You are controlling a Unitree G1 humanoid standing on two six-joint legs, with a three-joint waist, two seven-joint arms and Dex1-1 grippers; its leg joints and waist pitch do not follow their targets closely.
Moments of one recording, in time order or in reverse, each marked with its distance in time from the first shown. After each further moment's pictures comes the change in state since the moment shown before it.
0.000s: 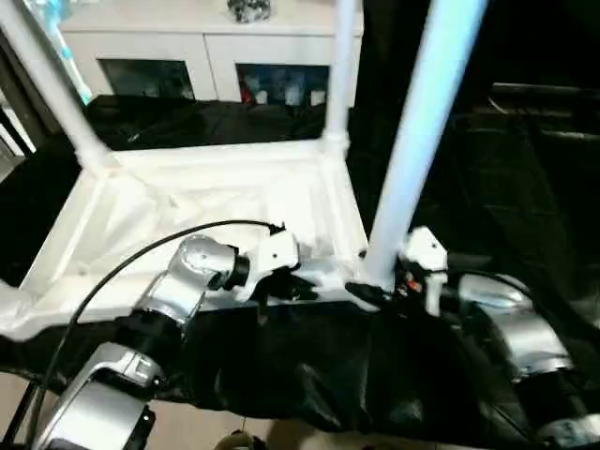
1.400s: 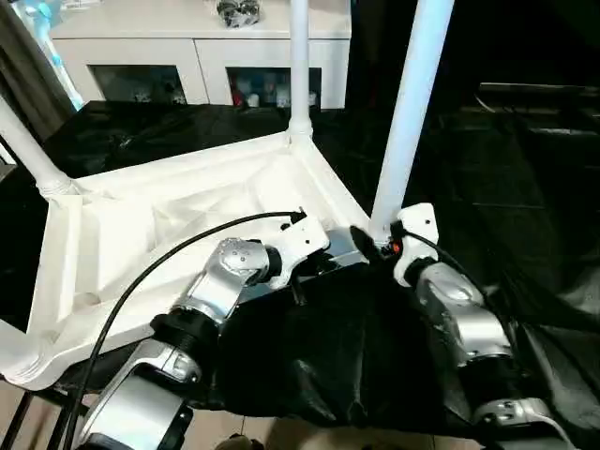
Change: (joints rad) left arm -0.030 -0.165 0.030 0.046 0.101 0.057 0.395; right arm -0.059 0.235 -0.144 0.172 -0.093 -0.048 -0.580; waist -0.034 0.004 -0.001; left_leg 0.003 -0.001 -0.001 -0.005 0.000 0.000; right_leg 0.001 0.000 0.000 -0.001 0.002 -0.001
